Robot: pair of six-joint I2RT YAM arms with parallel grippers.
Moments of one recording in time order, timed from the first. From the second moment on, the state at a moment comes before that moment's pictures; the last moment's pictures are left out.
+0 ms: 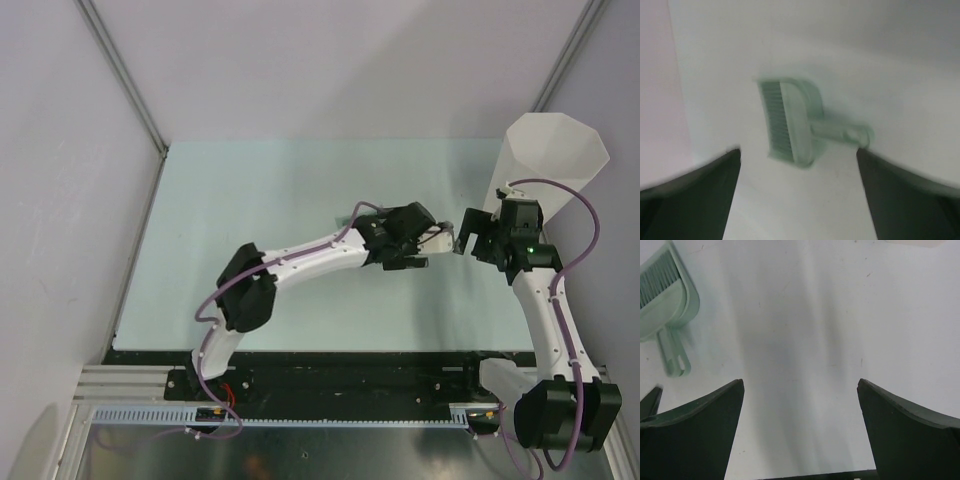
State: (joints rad) left arm -1.08 2.15 1.89 -0.60 -0.34 0.62; right arm -0.05 1.02 0.92 -0.68 0.00 0.21
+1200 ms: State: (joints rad) left arm -0.11 1.17 0.65 -0.04 0.22 0.29; right arm -0.01 1.07 0.30 0.45 -0.09 0.14
